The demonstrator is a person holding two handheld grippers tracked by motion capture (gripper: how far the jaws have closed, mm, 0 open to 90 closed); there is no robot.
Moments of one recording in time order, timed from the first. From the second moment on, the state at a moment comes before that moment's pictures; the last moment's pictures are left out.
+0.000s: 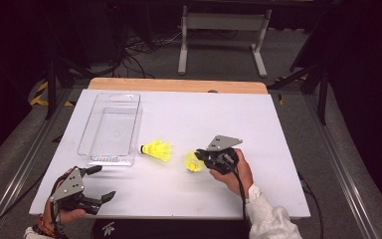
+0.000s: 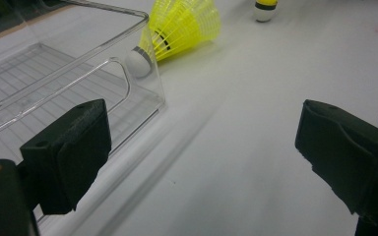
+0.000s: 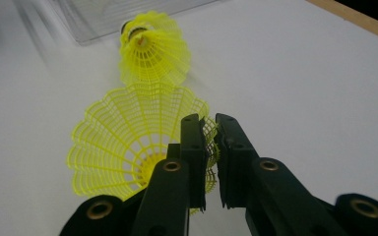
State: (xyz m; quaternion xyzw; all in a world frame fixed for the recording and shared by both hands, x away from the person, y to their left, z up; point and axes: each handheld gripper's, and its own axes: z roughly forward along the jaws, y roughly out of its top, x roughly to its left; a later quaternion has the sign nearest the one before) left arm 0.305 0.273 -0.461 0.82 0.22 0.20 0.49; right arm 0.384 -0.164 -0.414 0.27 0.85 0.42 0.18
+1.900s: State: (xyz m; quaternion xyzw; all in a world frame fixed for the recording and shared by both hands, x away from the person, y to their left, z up) left arm 0.306 0.271 -0.462 0.83 0.21 0.20 0.48; right arm 0.332 -0.207 -0.434 0.27 0.89 0.35 0.14
